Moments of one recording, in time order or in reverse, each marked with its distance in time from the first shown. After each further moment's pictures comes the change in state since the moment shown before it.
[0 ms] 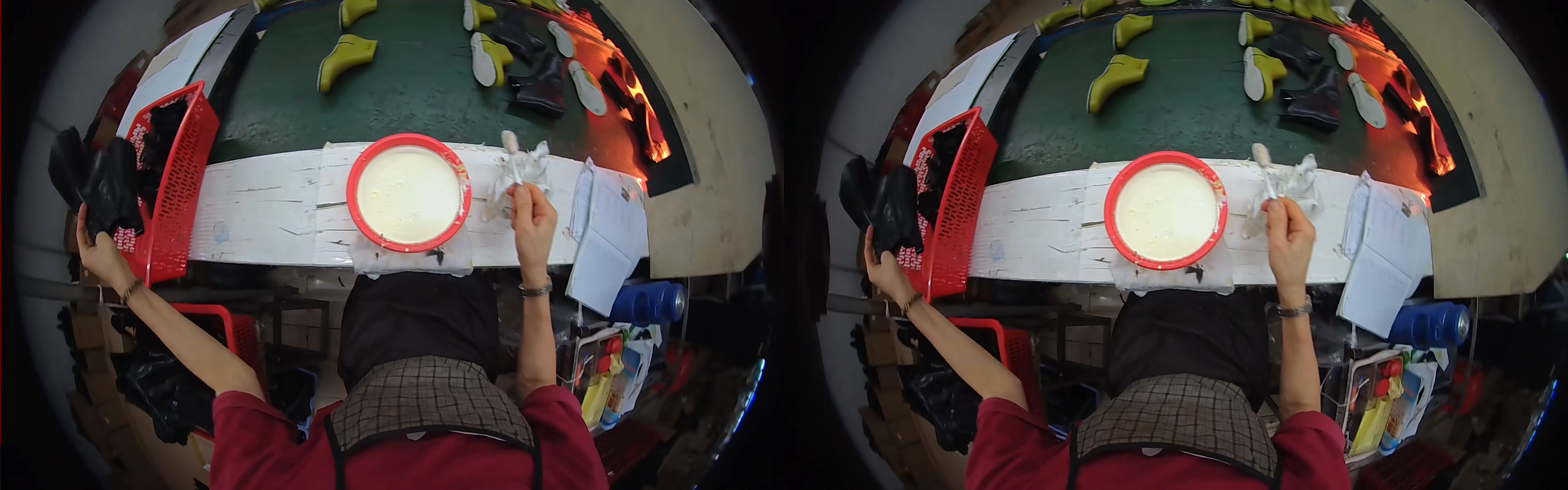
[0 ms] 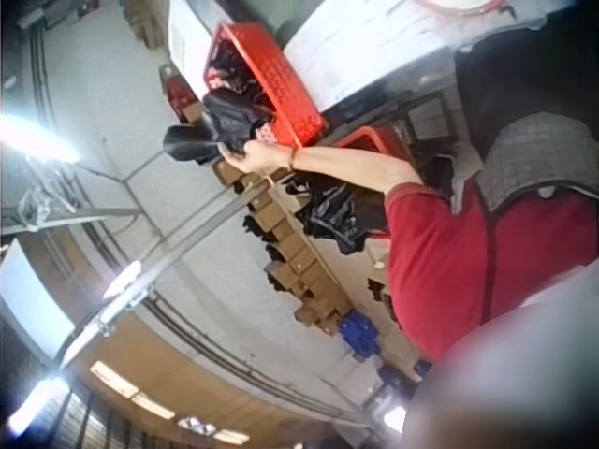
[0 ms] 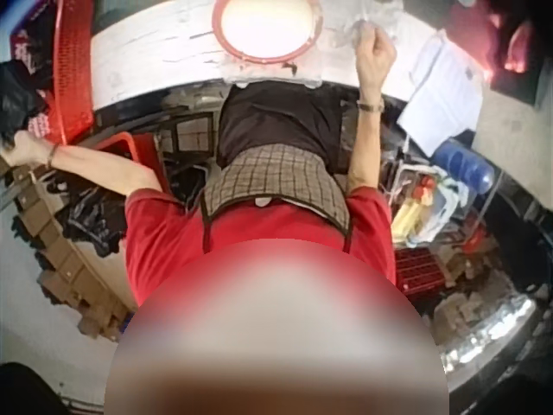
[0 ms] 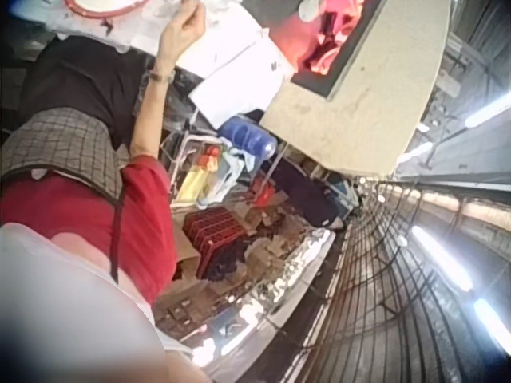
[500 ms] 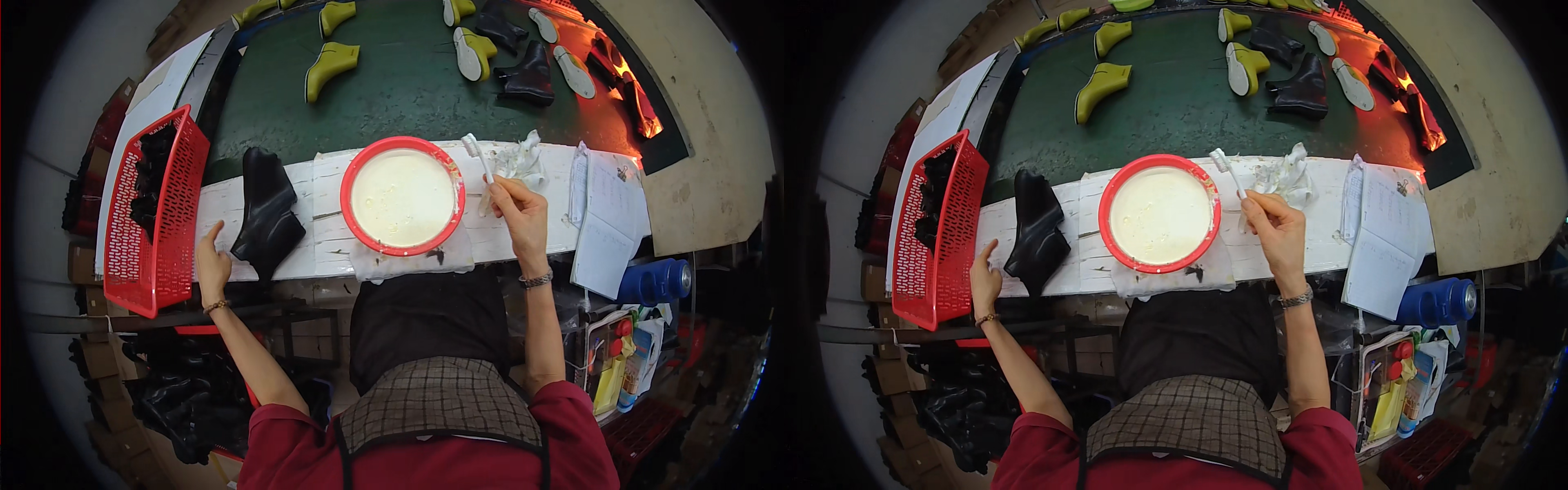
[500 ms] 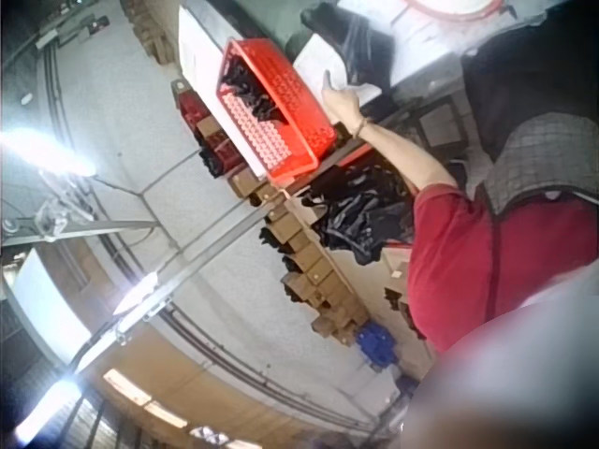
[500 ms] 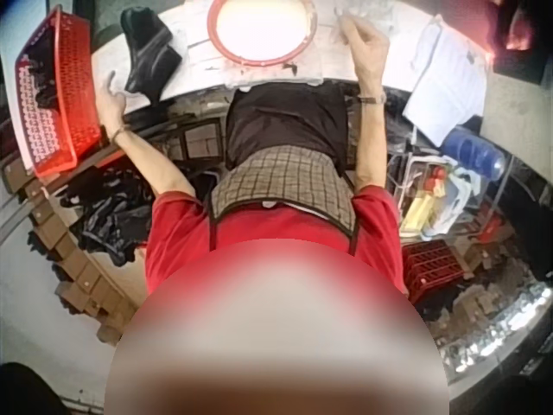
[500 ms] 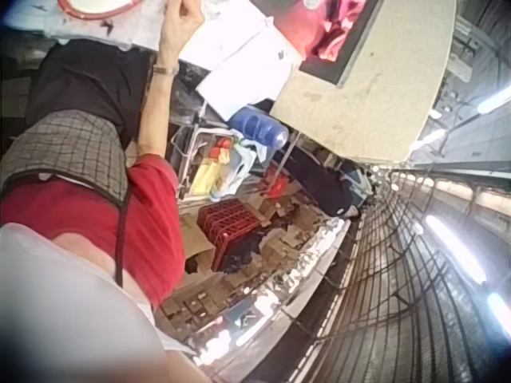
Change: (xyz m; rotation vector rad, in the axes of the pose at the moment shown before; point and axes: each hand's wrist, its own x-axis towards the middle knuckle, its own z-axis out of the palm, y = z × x) left_hand -0.153 -0.033 0.097 0.799 -0.873 0.015; right_hand 0.000 -0.005 0.012 0.165 -0.104 0.031
